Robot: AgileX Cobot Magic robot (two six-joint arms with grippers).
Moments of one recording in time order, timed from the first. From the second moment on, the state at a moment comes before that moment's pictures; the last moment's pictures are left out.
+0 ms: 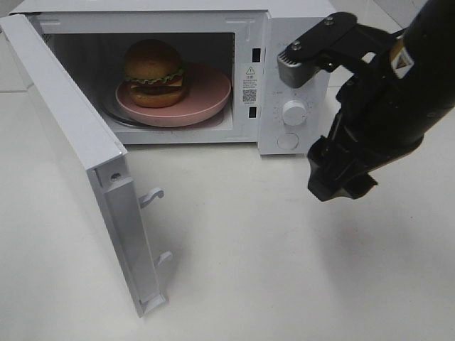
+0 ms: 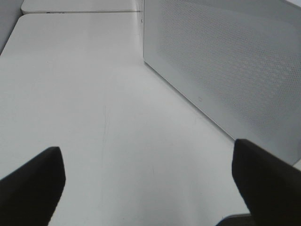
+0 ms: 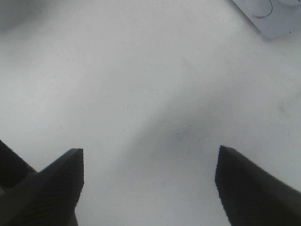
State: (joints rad) left arm -0.04 0.03 -0.52 -0.06 1.08 0.03; right arm 0.66 1.35 -1.00 -0.15 0.86 -0.04
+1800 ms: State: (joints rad) left arm -0.04 0.03 -0.52 -0.06 1.08 0.03; right arm 0.07 0.19 -0.51 -0.08 0.99 0.04
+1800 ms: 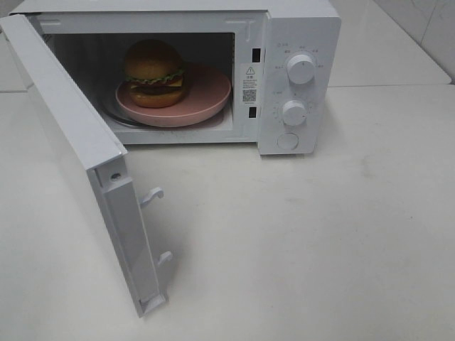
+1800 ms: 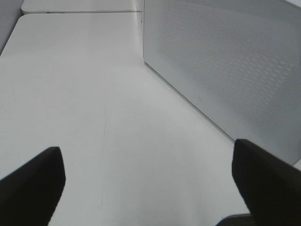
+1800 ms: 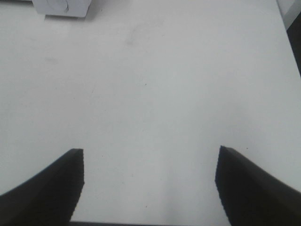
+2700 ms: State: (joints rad) left arm -0.04 0.03 -0.52 -0.06 1.08 0.03; right arm 0.06 0.00 -0.51 -0.08 0.99 0.04
